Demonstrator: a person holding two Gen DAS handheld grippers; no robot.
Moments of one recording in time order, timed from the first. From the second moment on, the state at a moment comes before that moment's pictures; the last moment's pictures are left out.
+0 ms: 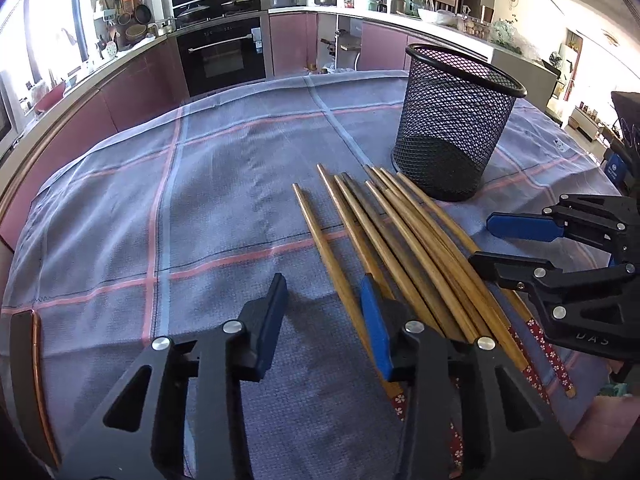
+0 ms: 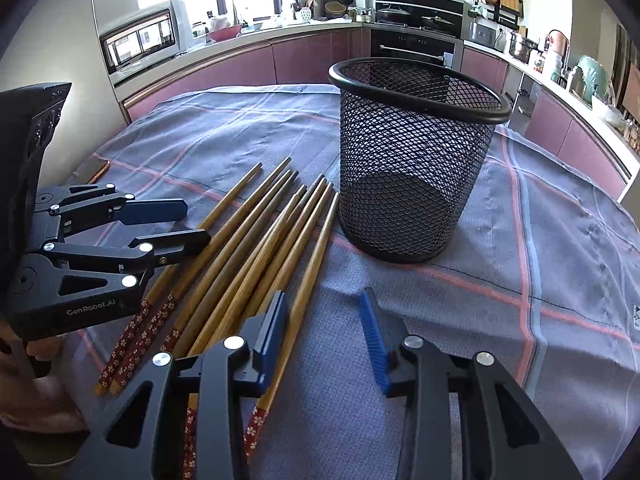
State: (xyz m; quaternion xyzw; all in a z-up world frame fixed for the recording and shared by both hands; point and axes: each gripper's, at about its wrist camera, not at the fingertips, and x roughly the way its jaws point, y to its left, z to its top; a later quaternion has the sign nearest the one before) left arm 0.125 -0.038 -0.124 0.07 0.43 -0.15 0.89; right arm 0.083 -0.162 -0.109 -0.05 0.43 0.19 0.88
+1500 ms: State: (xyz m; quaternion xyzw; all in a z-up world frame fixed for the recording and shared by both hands) left arm 0.077 -0.005 0.054 -0.06 0.23 -0.27 0.93; right arm 0.066 -0.218 0.036 0.04 0.21 0.28 0.94
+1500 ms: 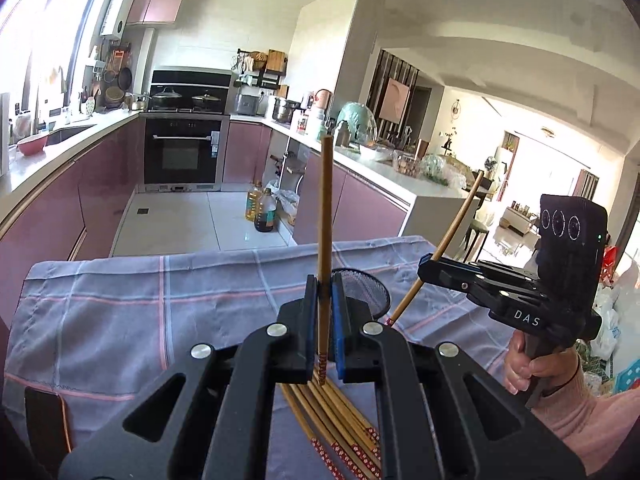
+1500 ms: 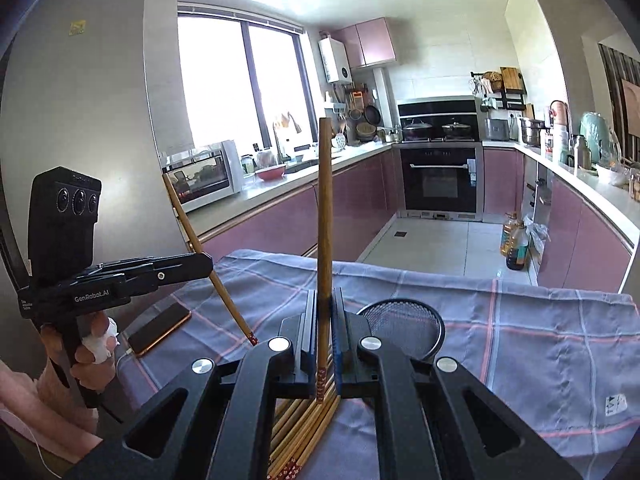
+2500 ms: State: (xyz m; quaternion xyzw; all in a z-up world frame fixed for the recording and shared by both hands) left arm 0.179 -0.109 0.027 -0.03 0.30 -0.30 0.91; right arm 0.143 -0.240 0.008 0.02 0.30 0.23 0.93
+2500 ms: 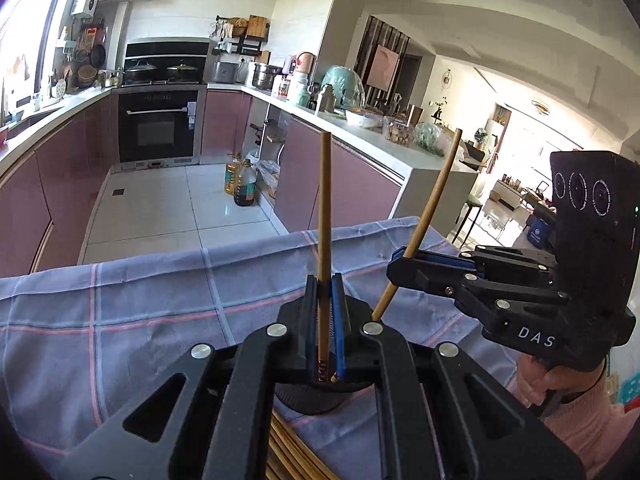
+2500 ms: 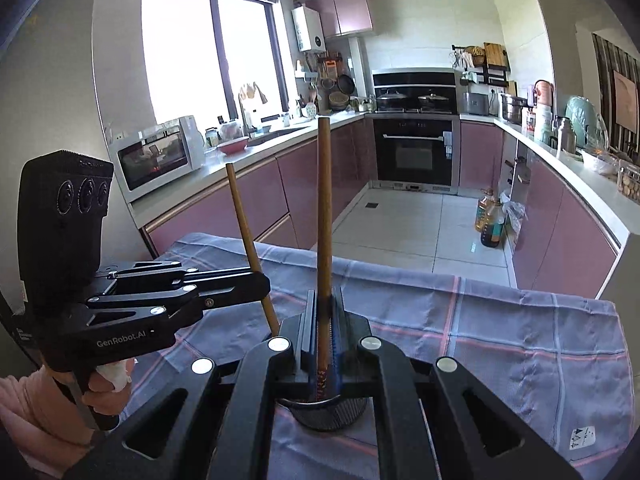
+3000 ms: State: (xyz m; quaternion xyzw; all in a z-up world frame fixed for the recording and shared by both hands) left arm 0.212 -0.106 0.008 -0.02 0.32 -0.28 0.91; right arm 0.180 -0.228 -0.006 0.04 0.34 0.22 0.91
